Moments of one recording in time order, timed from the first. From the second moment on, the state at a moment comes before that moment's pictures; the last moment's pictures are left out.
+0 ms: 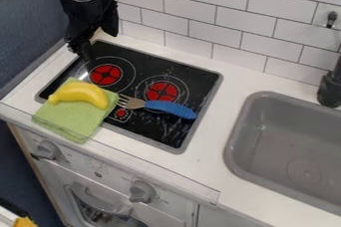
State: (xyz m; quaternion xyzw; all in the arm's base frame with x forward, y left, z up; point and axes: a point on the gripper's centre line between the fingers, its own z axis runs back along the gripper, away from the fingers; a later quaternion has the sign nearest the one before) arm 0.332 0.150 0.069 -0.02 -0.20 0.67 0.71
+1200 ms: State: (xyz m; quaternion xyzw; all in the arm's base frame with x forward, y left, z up) arm 0.326 0.061 0.015 0.04 -0.15 0.71 0.69
